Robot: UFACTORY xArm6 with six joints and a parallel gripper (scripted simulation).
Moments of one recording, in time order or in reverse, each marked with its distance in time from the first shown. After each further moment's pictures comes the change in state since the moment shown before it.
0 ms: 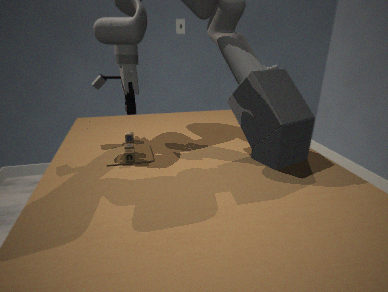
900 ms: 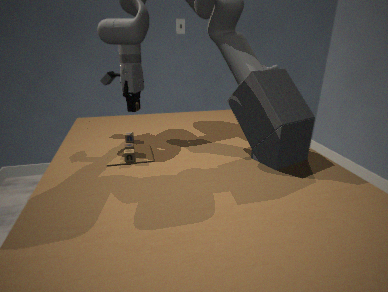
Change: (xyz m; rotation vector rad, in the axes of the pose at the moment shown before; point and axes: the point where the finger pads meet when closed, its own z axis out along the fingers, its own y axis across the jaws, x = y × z) arm -0.017 0.037 0.000 -0.004 0.002 0.585
